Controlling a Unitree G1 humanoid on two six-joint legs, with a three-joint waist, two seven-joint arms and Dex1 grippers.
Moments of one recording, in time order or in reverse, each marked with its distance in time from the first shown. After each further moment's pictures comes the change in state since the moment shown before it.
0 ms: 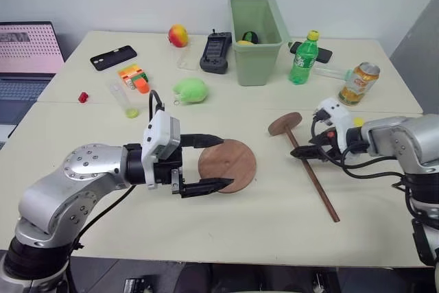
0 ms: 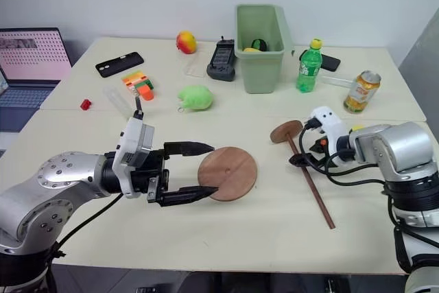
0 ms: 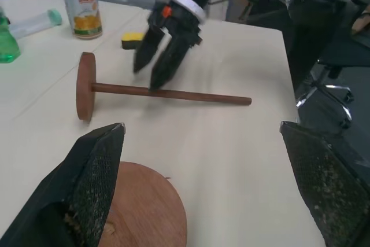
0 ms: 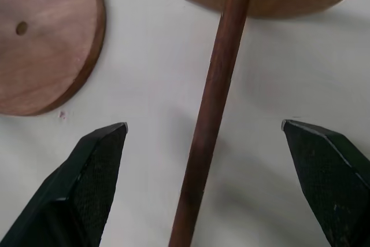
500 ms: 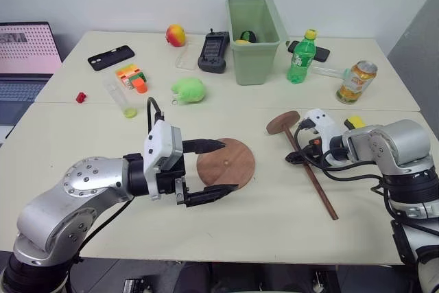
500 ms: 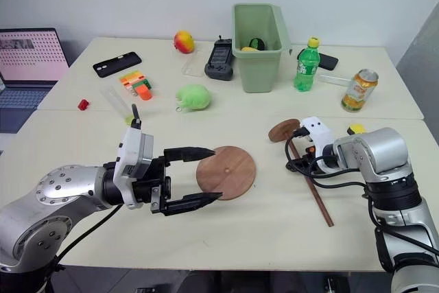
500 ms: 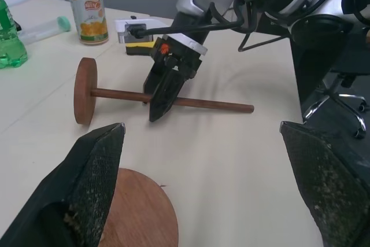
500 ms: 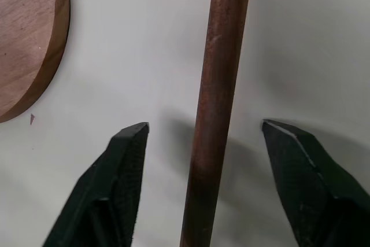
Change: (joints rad) left arm 0.079 -0.011 0.024 -0.086 -0.015 -0.003 0.082; right arm -0.001 0.122 0.004 0.048 -0.019 0.059 -0.126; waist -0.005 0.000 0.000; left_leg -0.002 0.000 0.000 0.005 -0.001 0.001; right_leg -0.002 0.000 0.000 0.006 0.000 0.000
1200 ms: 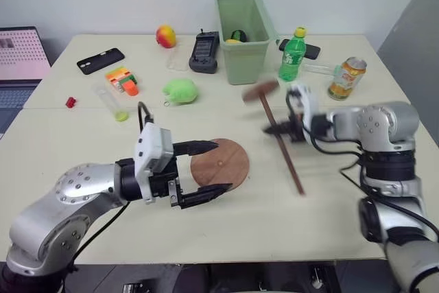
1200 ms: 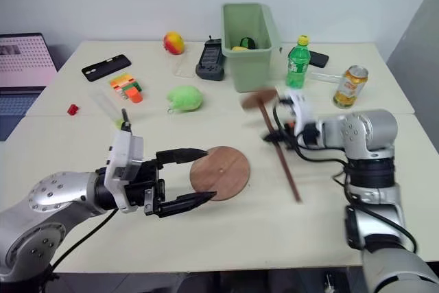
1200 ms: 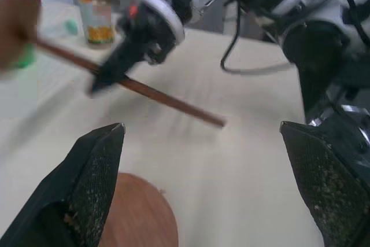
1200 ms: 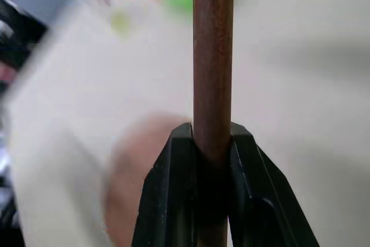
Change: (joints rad) left arm 0.300 -0.069 0.166 -0.070 -0.016 -0.077 0.033; right arm -0.244 0.384 -0.303 0.031 0.160 -0.290 -0.066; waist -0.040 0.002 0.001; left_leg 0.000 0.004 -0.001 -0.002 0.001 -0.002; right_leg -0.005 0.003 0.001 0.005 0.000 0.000
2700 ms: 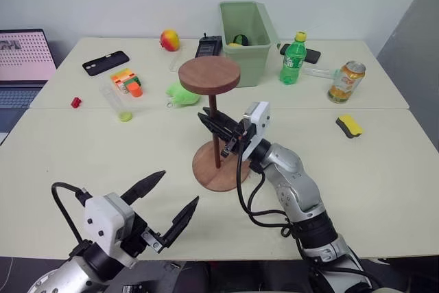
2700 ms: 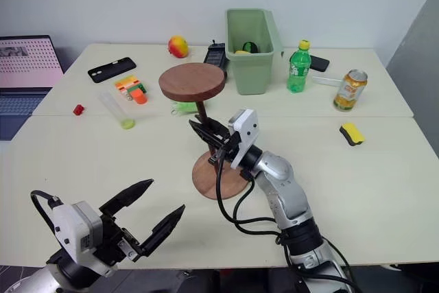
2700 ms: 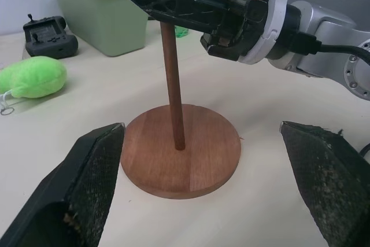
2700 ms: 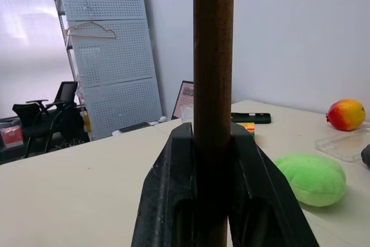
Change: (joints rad) left arm 0.567 -0.287 0.019 -0.199 0.332 -0.358 0.231; right arm 0.508 0.270 0.454 0.064 -0.334 -1.206 0.093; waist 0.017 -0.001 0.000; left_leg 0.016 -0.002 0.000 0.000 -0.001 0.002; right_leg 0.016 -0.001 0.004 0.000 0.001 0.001
